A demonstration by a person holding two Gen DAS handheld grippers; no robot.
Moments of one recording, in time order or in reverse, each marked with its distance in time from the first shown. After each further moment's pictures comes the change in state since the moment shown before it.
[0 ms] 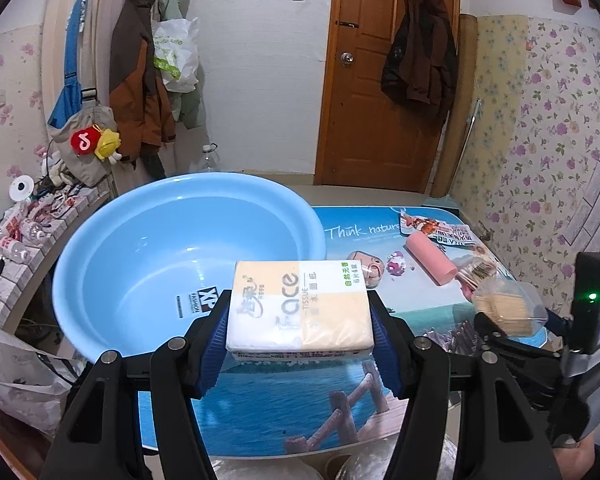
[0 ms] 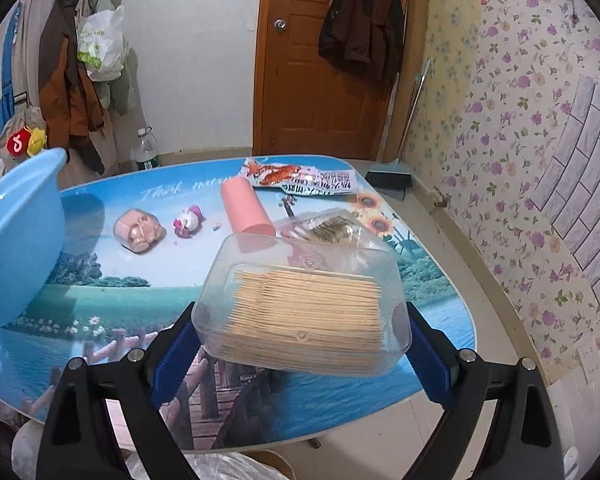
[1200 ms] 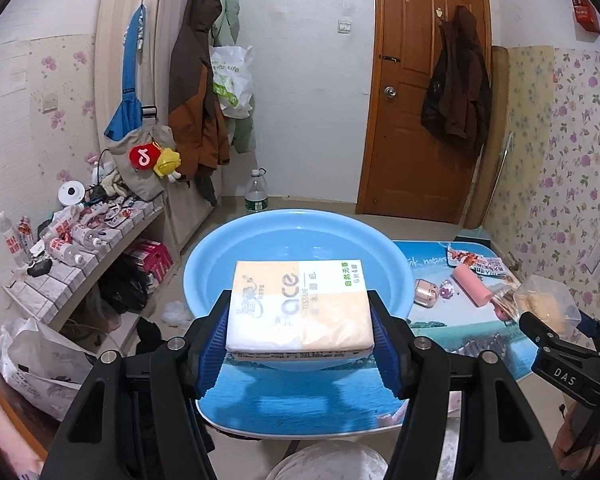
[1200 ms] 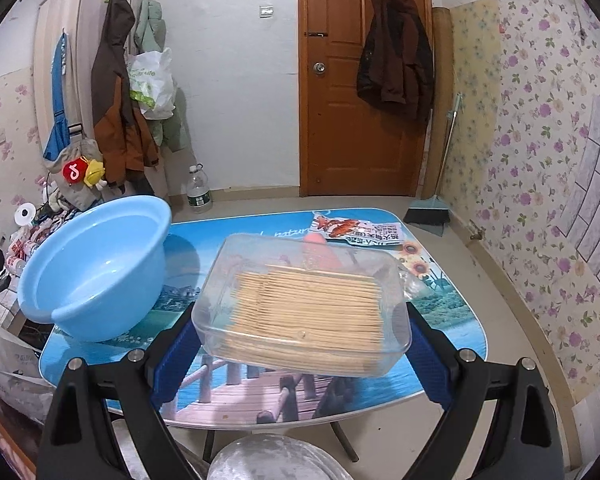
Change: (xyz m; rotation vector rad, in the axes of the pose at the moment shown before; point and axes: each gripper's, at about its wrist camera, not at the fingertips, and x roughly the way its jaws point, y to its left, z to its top) left arm -0.077 0.077 0.005 -0.052 -0.093 0.123; right arm -0.102 0.041 0.010 -0.021 -0.131 0.169
